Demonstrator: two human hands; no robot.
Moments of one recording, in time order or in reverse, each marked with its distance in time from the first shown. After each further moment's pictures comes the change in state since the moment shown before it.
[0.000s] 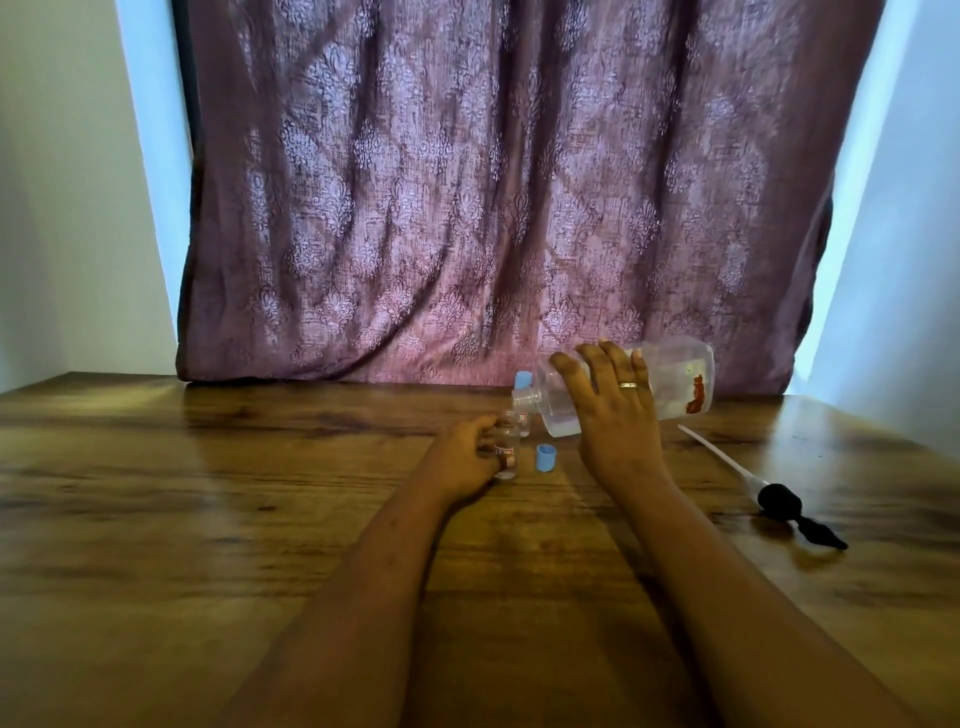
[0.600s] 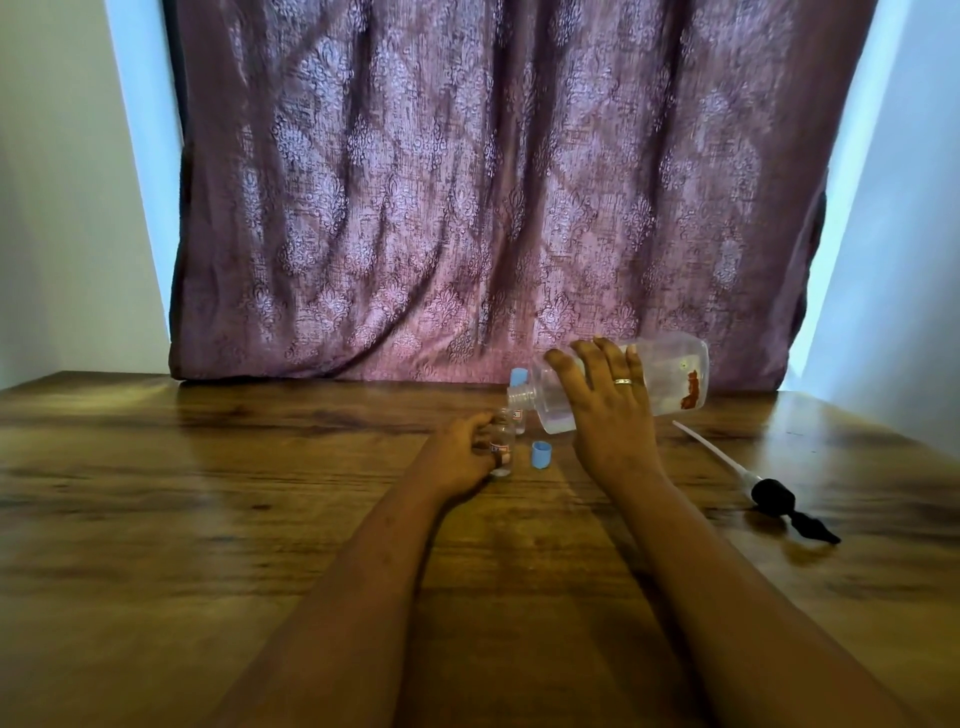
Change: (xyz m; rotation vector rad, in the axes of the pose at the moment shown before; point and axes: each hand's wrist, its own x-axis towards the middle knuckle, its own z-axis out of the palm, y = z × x) left_hand 0.000 0.001 0.000 0.000 0.010 -0.006; right_hand 0.000 -0.001 -0.001 0.005 -0.017 0.008
